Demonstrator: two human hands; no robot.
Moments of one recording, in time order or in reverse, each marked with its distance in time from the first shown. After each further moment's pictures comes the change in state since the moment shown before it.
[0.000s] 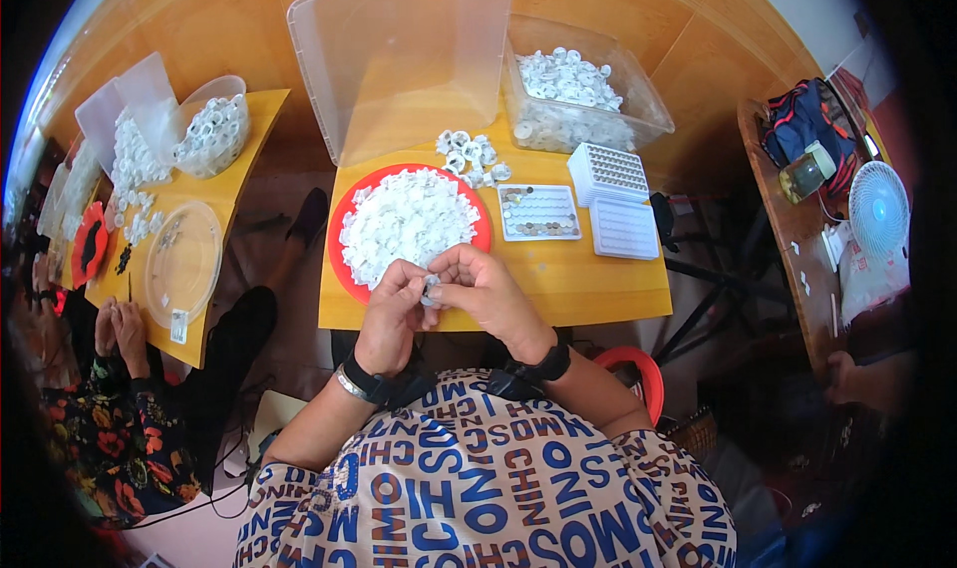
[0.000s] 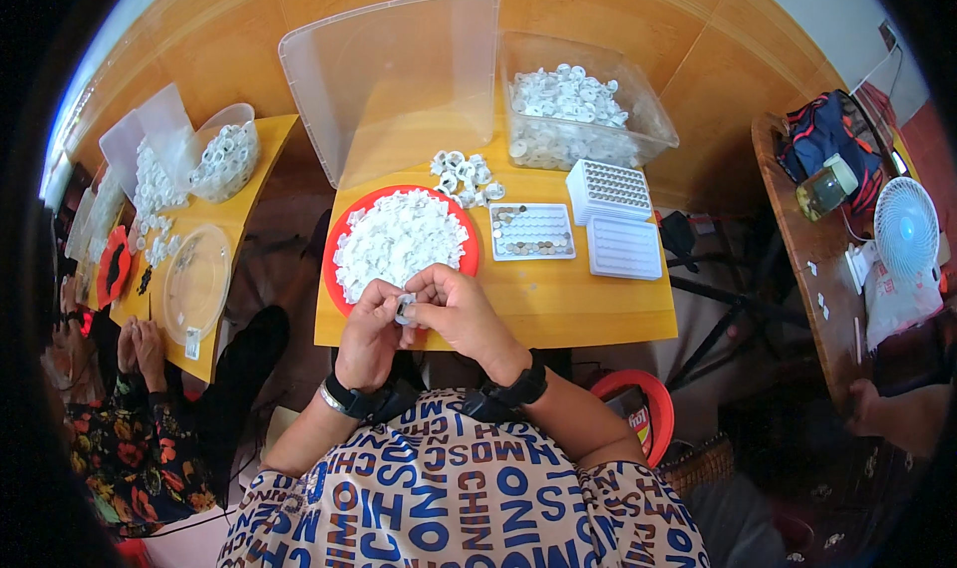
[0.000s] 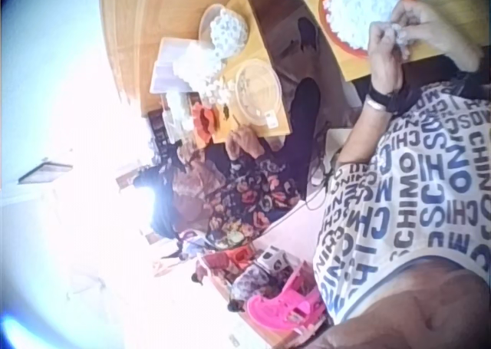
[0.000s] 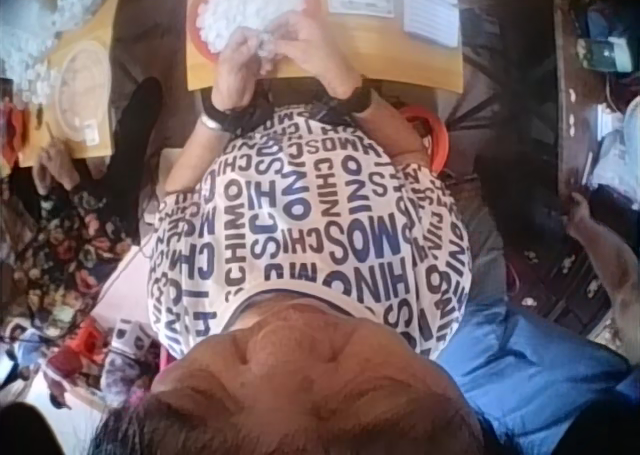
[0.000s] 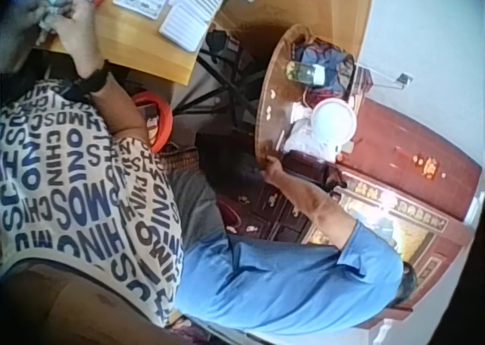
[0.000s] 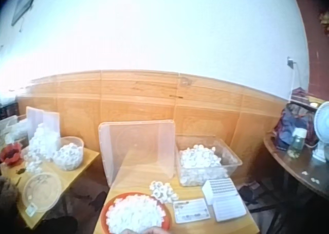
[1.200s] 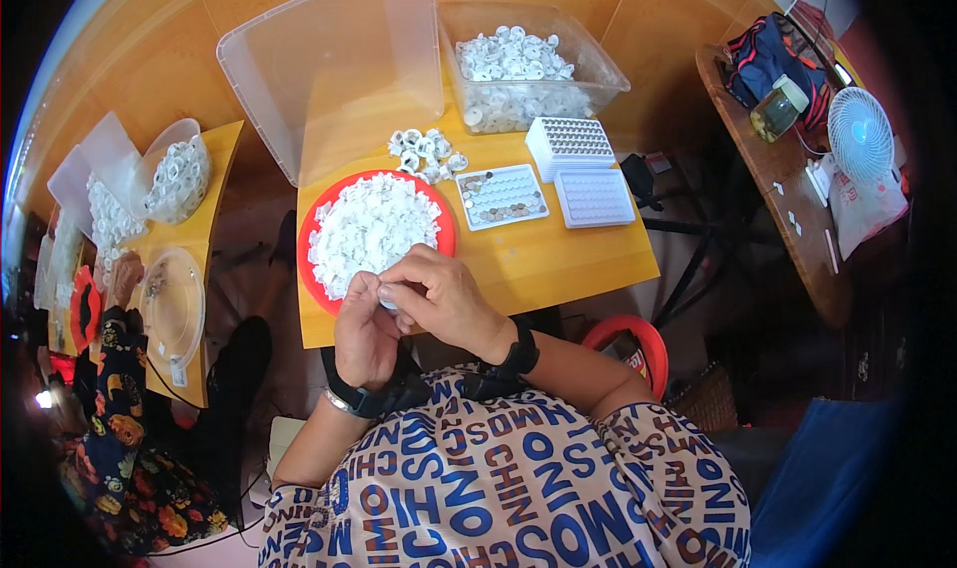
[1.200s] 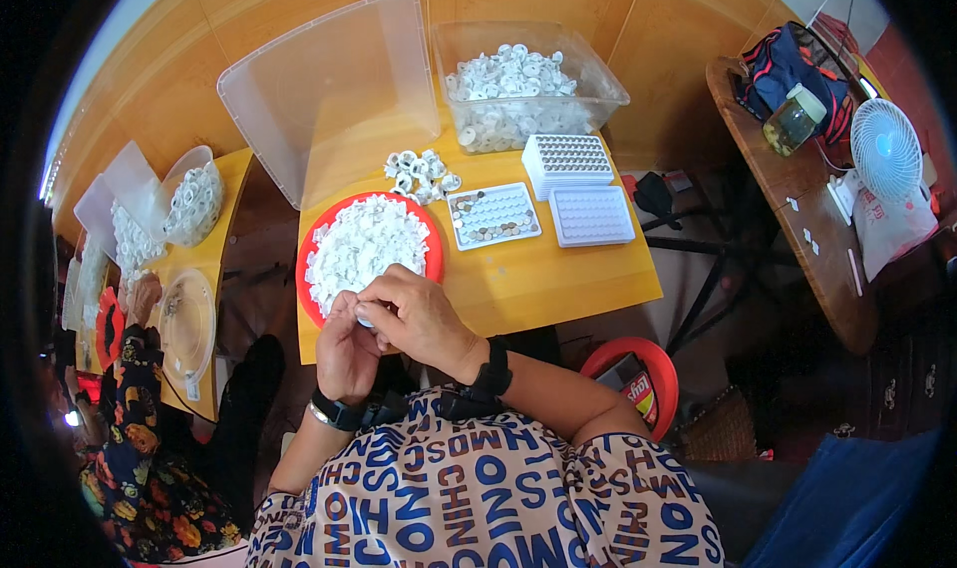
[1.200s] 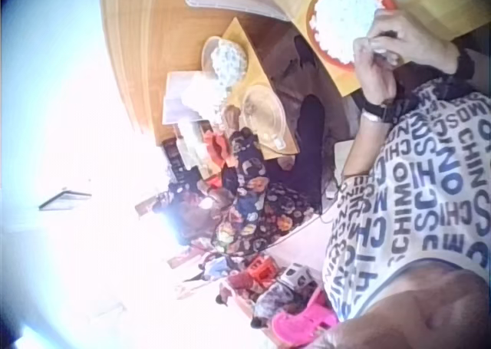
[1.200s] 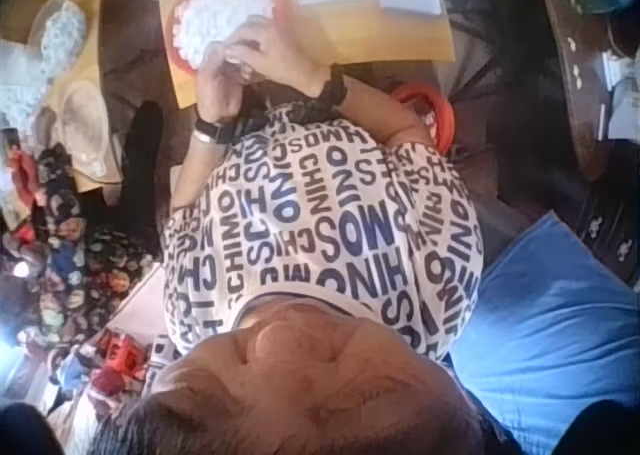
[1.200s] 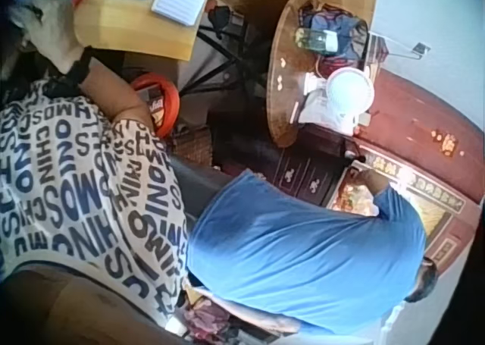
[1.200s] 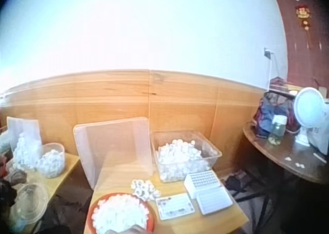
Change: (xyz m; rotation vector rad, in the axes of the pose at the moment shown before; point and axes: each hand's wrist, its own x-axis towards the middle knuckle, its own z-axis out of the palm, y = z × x) left_hand 0.002 -0.005 -0.001 -0.142 0.043 0.000; right_hand -0.004 0.002 0.014 -0.495 0.151 -0.428
